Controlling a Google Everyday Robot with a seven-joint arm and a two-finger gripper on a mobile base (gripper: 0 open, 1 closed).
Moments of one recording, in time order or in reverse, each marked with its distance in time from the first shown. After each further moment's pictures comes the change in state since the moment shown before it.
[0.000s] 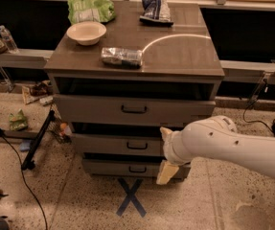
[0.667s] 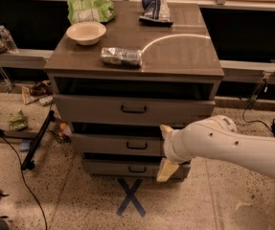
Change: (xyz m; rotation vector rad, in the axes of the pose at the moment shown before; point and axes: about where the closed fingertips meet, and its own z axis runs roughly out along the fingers) arm -0.002 -0.009 0.002 0.037 -0.008 -0.023
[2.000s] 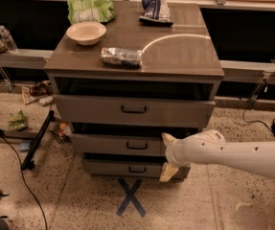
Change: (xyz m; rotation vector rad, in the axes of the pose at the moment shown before) arm 0.060 -0.010 0.107 0.018 -0.022 -0.021
